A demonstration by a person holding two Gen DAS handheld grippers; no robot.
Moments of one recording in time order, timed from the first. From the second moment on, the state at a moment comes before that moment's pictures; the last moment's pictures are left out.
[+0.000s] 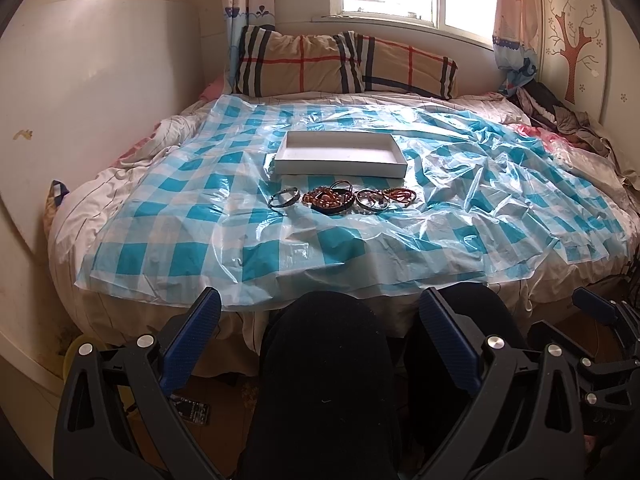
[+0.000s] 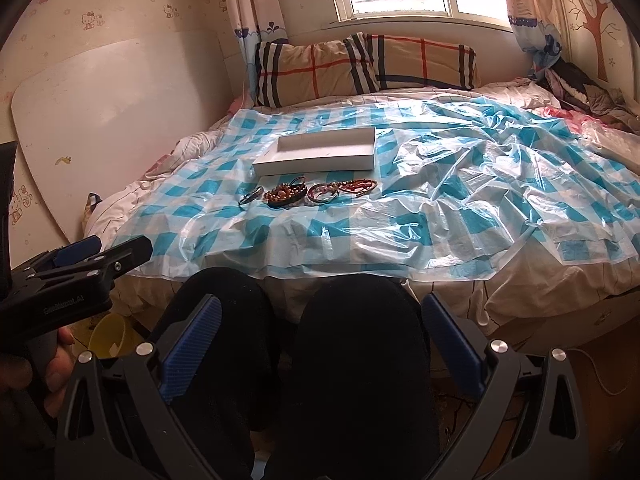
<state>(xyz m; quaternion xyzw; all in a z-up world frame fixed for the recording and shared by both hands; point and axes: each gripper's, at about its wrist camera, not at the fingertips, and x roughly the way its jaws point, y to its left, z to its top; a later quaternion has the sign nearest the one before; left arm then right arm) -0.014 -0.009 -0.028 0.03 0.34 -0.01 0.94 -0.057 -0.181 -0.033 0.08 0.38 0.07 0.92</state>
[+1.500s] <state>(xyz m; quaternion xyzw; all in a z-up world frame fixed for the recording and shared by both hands) -0.011 0.000 -0.029 0.02 0.35 -0.01 0.94 -0.052 -0.185 -0.029 0.06 0.37 0.05 0.92</state>
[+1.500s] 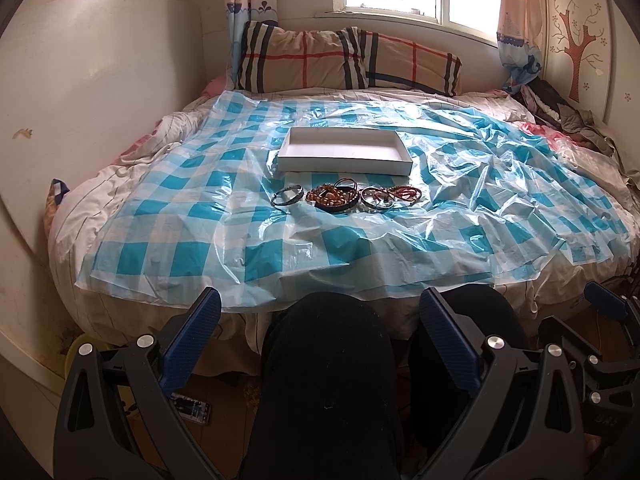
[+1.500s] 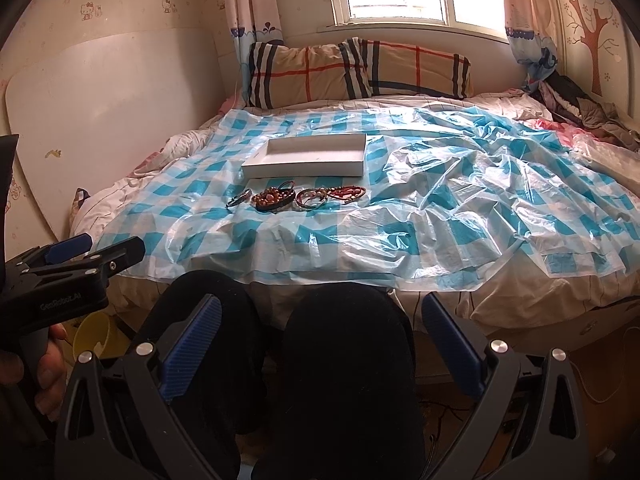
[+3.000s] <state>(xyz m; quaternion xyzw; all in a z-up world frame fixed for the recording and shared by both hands) 0.296 0.051 -0.110 0.01 0.42 0.02 0.90 0.224 -0.208 -0.104 0.00 0.43 0.07 0.90</state>
